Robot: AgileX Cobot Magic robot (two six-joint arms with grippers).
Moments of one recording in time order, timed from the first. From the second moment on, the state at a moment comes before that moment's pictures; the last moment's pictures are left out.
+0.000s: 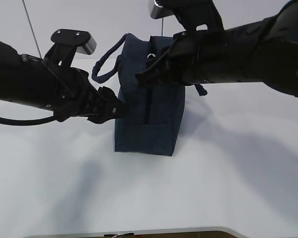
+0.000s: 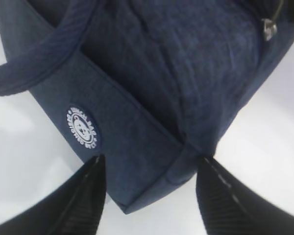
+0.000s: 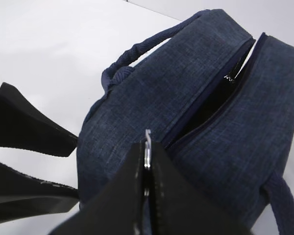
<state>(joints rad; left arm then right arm) -0.54 1.62 -0.95 -1.01 0.27 0.94 0.61 1.57 -1.08 -0.40 0.10 0.38</state>
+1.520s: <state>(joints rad) -0.54 1.70 -1.03 -1.01 0.40 0.95 0.61 1.57 -1.14 -0.41 0.14 0.39</state>
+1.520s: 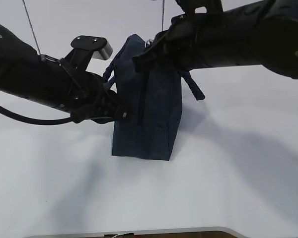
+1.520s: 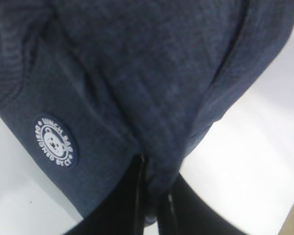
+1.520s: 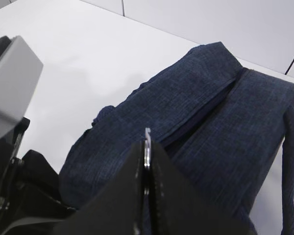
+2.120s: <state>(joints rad) -0.54 1.68 -1.03 -0.95 0.43 0.95 0.61 1.66 -1.30 -0.51 0.21 0.39</state>
